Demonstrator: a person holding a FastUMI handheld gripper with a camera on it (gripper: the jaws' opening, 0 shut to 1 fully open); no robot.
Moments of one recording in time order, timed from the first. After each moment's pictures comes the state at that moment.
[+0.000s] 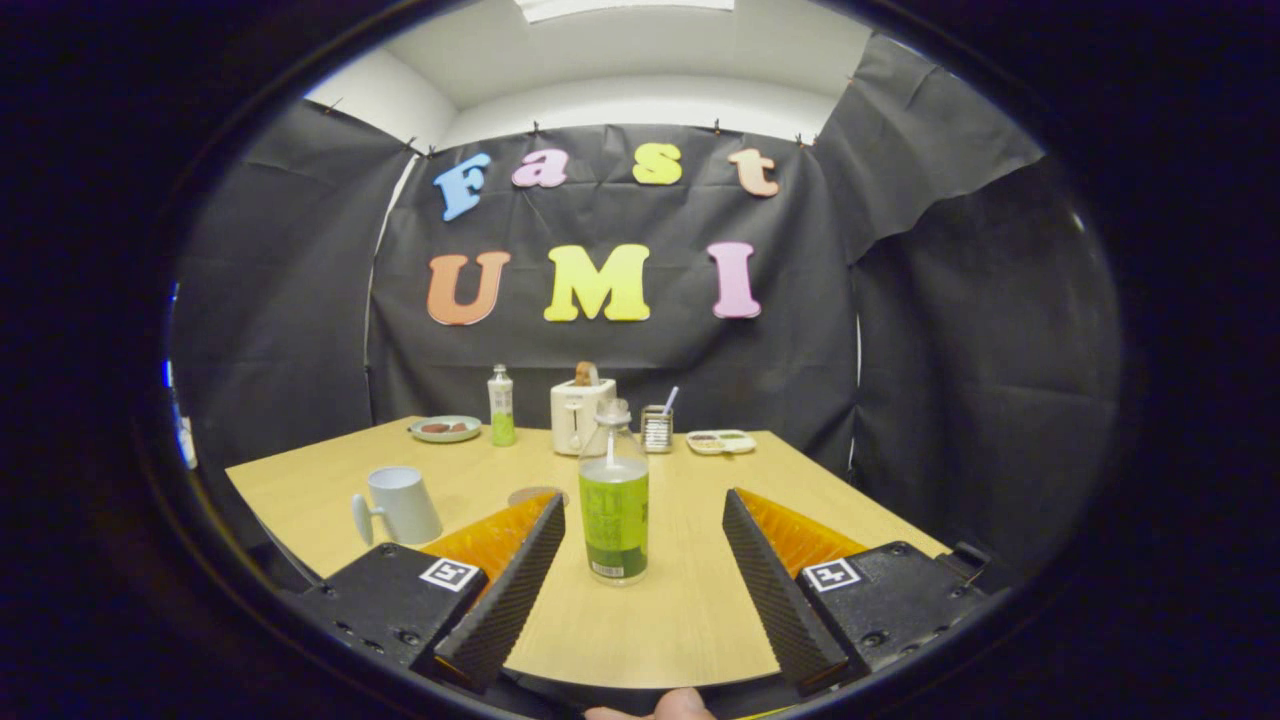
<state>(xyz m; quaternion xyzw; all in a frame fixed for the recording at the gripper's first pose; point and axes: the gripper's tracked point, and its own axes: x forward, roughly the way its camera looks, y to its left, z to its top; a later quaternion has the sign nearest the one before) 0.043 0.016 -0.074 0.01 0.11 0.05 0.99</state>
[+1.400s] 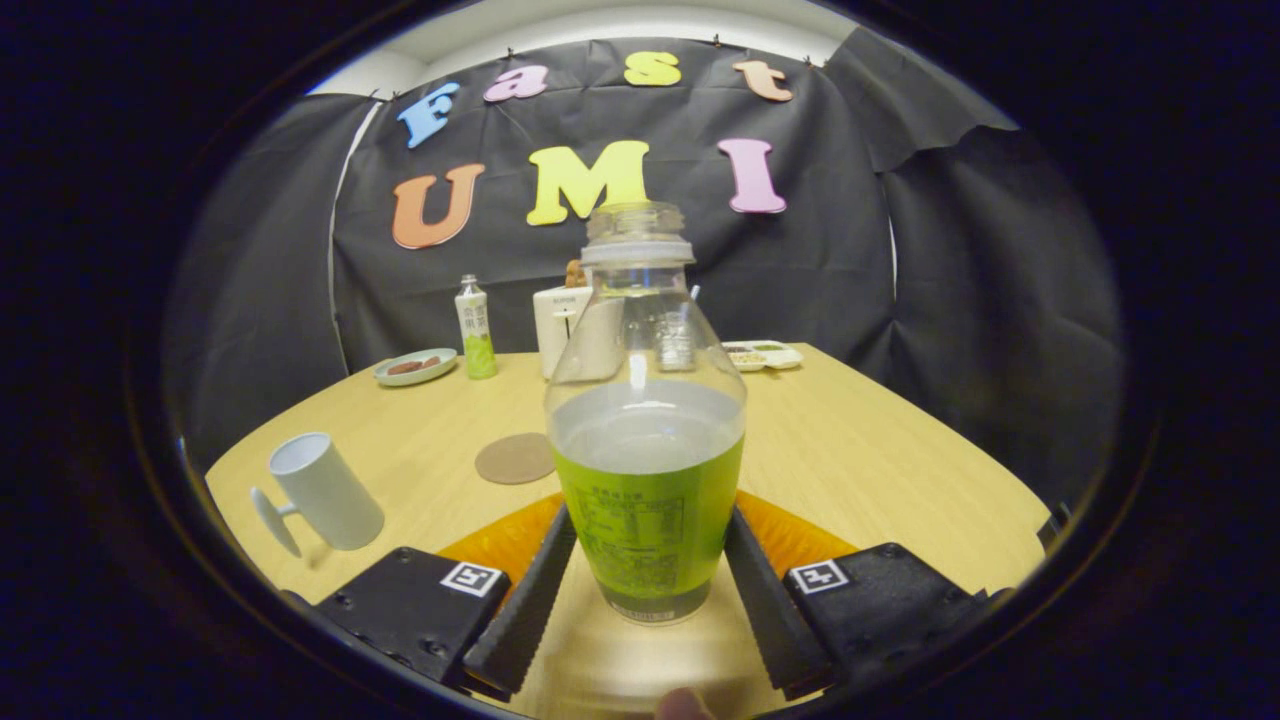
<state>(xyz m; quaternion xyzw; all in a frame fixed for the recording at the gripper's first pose) 0.168 0.055 -0.142 0.01 0.21 0.03 0.98</state>
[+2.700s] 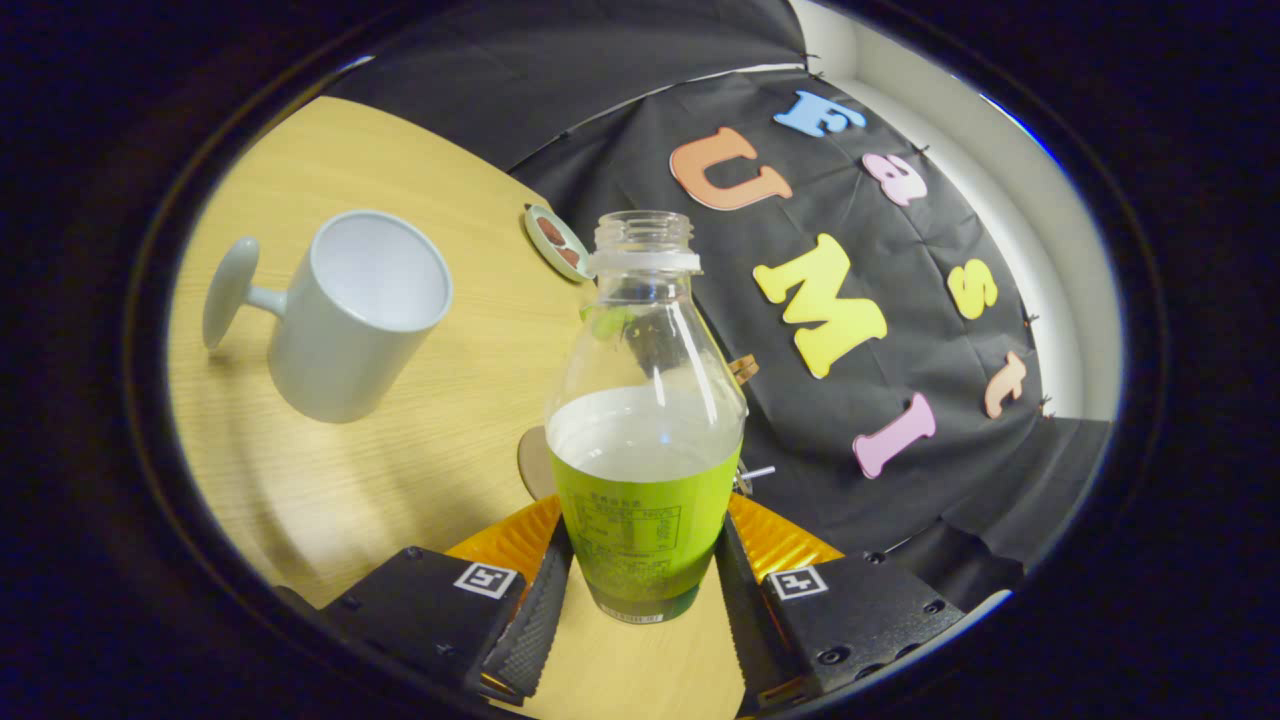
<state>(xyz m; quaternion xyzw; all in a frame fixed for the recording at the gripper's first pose) 0.211 0.156 -0.102 -0.52 0.11 0.09 0.84</state>
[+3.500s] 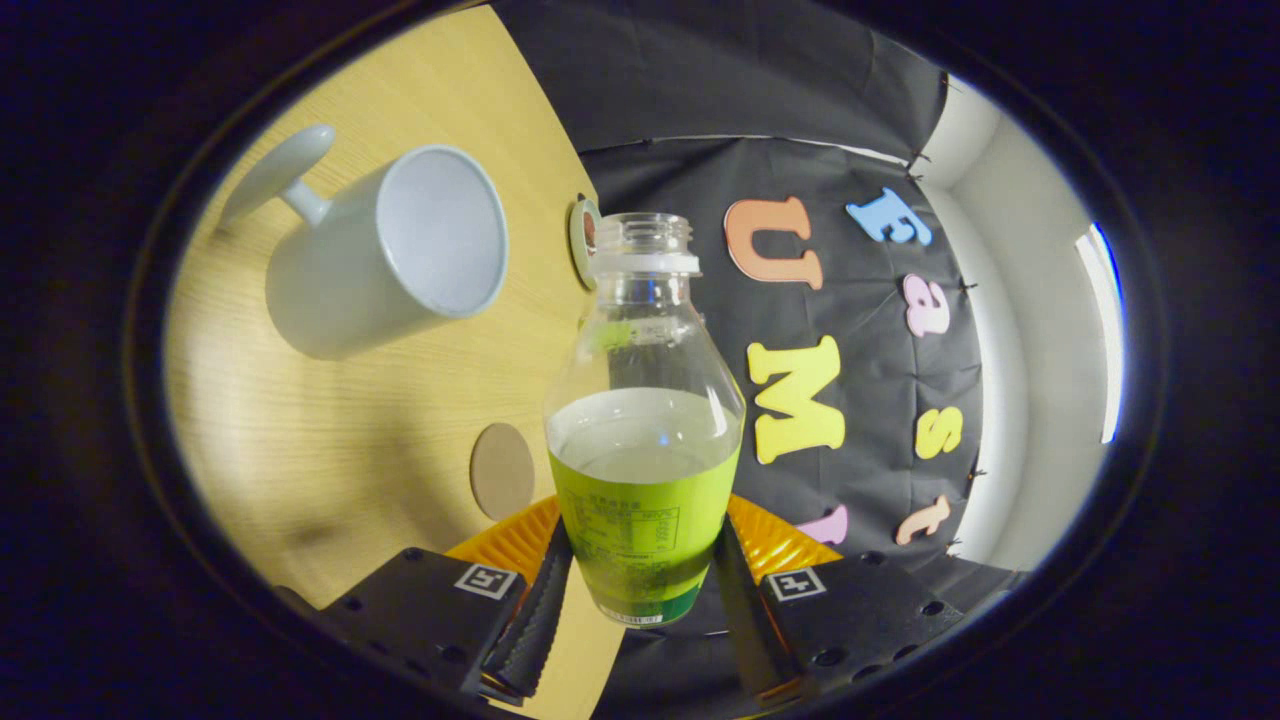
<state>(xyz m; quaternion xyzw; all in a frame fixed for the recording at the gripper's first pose) 0.207 0.179 -0.068 -0.68 0.02 0.06 0.73</state>
